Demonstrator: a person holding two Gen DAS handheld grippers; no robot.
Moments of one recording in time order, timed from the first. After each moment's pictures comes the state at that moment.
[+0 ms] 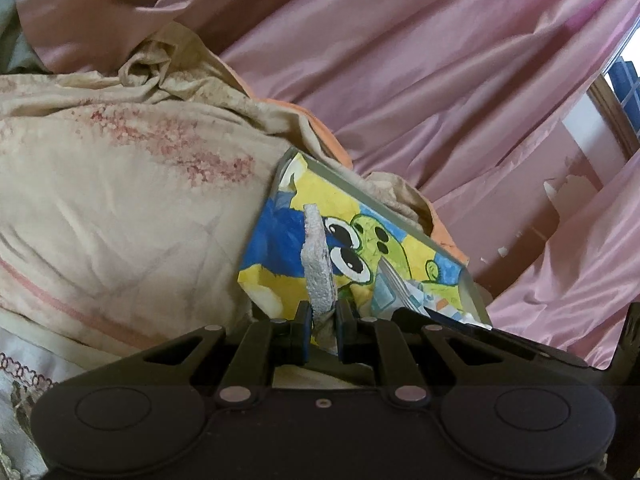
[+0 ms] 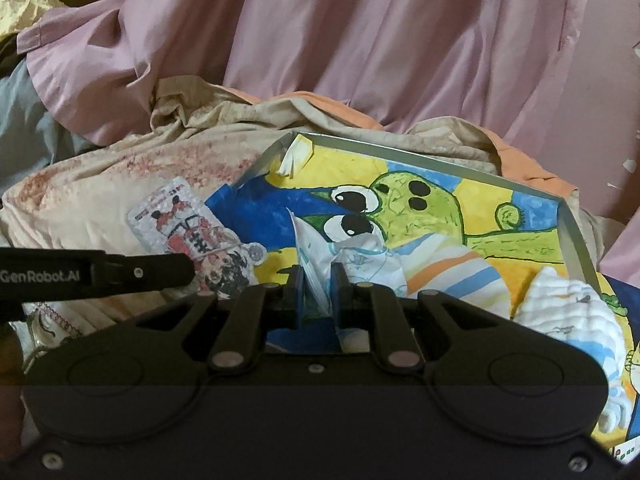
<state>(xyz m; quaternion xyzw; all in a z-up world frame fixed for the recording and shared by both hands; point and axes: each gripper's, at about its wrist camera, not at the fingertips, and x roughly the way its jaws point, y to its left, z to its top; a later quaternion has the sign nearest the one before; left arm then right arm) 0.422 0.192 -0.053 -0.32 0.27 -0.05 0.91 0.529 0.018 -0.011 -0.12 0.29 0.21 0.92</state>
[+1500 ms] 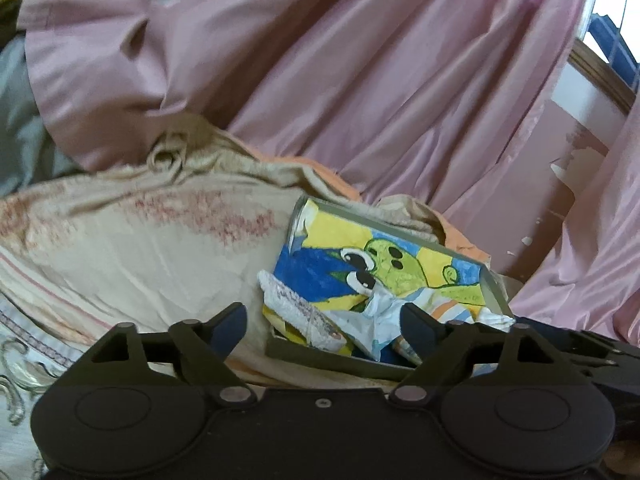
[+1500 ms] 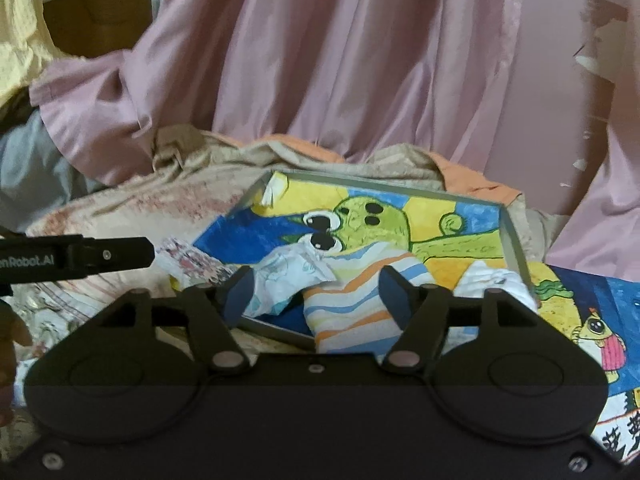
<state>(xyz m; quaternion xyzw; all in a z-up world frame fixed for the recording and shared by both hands) 0.369 0.168 0.011 -0.21 0.25 0.02 0.95 0.457 -0.058 0.054 -0.07 0.24 0.19 0.95</state>
